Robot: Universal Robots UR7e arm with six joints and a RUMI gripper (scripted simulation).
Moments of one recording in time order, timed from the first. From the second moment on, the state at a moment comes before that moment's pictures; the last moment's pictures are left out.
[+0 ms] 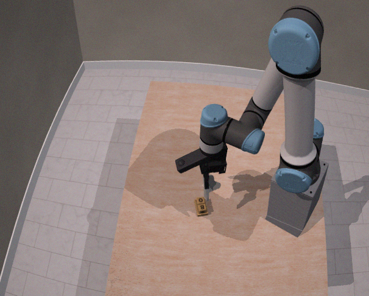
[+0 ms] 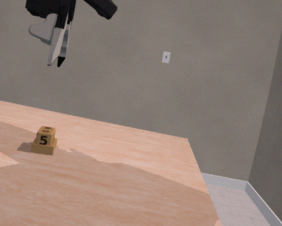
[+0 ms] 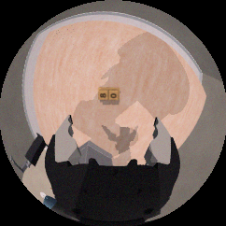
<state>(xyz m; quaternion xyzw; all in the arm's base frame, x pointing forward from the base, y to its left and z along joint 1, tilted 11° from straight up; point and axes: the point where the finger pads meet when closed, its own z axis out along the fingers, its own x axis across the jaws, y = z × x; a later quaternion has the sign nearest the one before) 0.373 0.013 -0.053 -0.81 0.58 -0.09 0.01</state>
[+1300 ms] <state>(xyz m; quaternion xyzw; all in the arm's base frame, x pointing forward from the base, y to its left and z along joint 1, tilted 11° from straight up) 0.378 0.015 -0.069 -0.93 0.36 -0.09 -0.02</state>
